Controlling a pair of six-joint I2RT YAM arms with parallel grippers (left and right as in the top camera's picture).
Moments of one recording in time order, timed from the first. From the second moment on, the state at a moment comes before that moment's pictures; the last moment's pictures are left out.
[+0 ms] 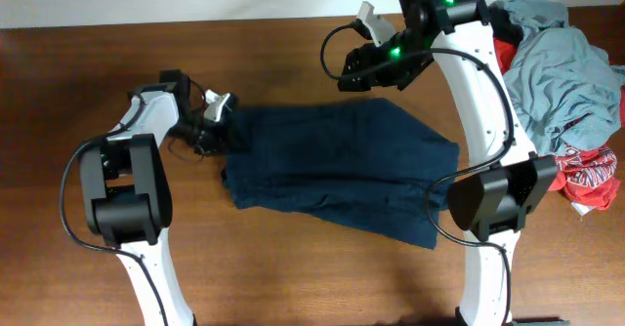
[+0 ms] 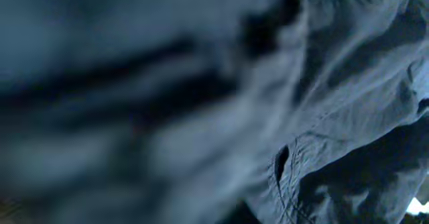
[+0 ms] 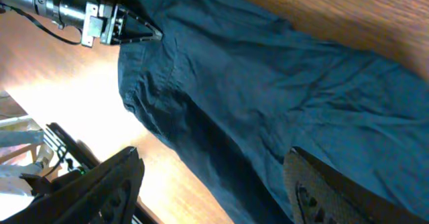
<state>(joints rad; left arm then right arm) 0.06 2.28 1.61 -0.94 0.72 0.22 0.21 2.24 2.43 -1.52 -0.55 -0.11</state>
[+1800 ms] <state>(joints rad) 0.21 2.18 1.82 -1.07 0.53 0.08 0.17 2.21 1.55 -0.80 -0.50 -0.05</state>
